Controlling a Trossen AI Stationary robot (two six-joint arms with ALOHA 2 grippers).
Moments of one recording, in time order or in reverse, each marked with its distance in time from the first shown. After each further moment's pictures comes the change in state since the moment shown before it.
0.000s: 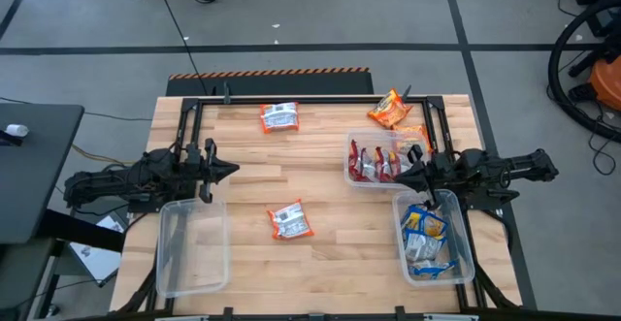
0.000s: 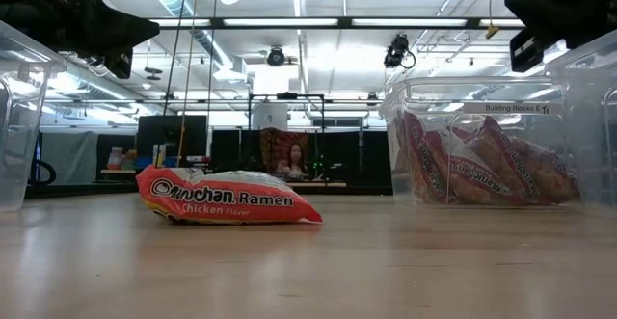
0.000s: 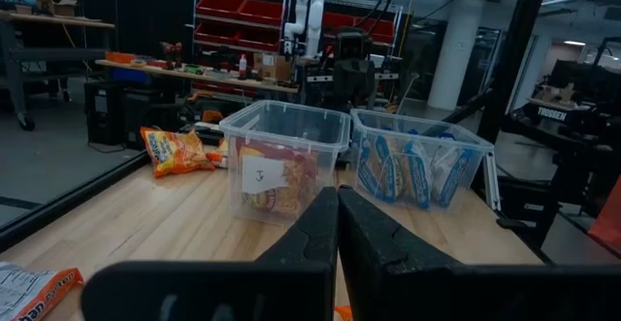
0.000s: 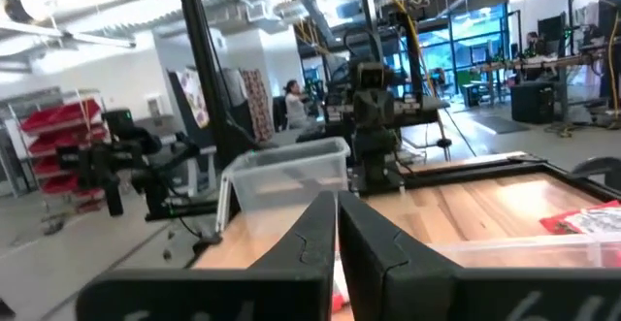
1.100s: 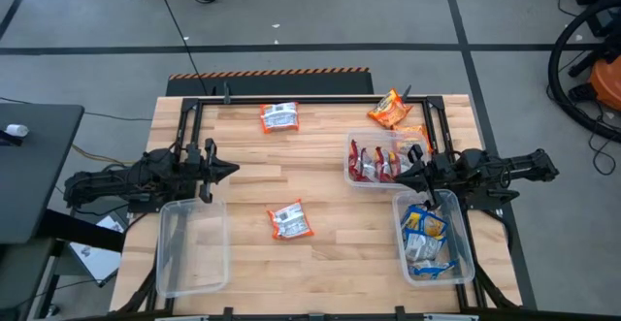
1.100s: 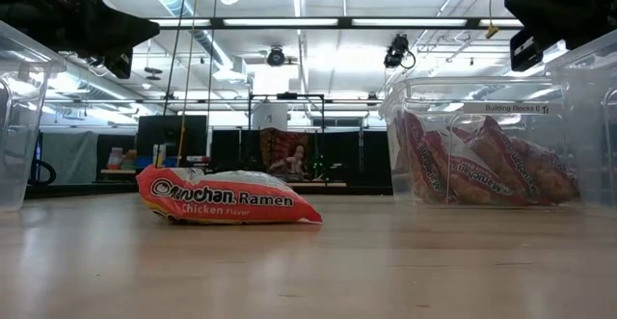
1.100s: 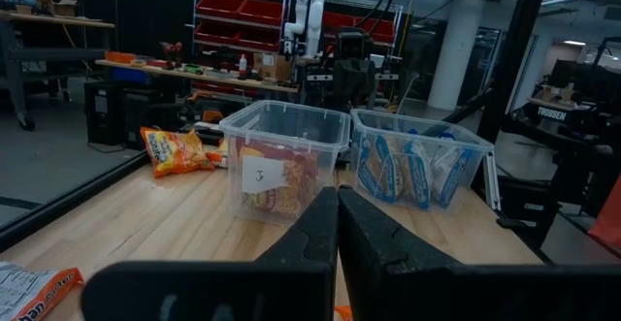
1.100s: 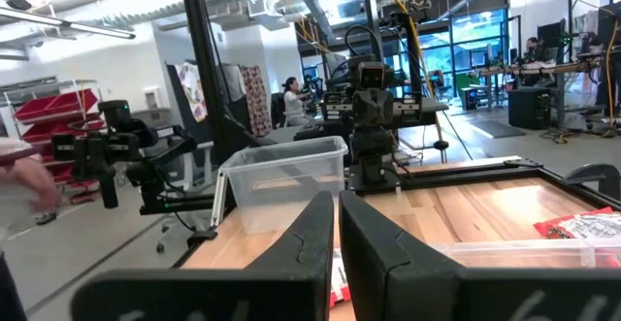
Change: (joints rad) left arm 0.000 0.000 0.000 0.000 0.000 0.000; right arm 0.000 0.000 0.000 -0.002 -0.002 -0.025
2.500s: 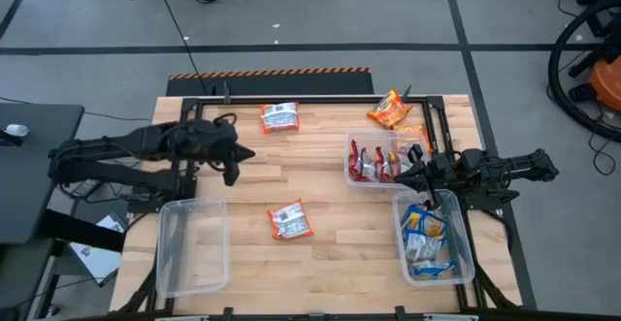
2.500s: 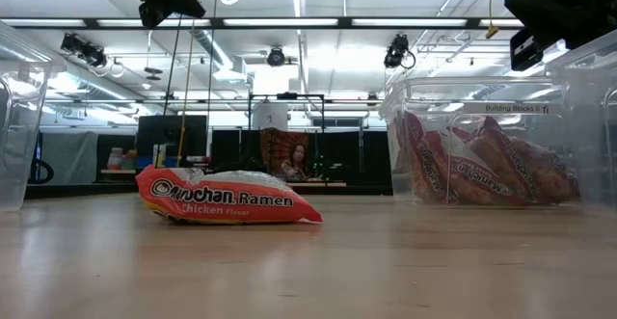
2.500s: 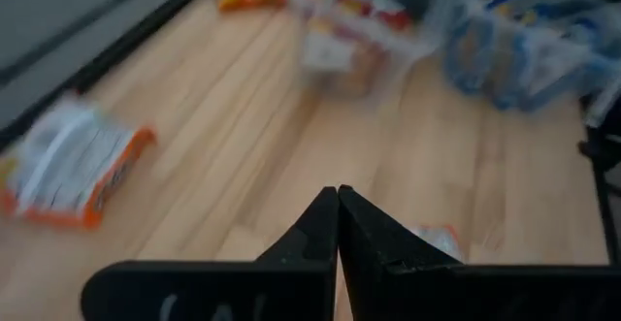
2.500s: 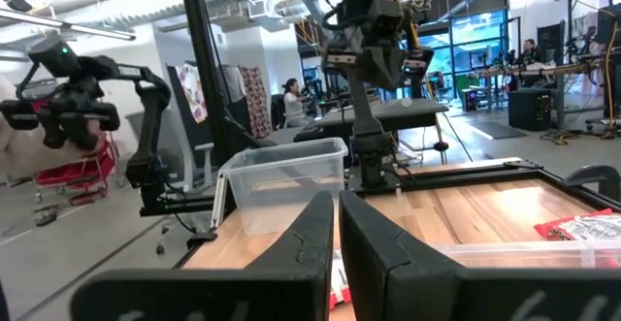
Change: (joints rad) left arm 0.012 0.810 0.824 -0.673 -0.106 -0.173; right arm 0.000 0.000 0.000 0.004 0.000 0.000
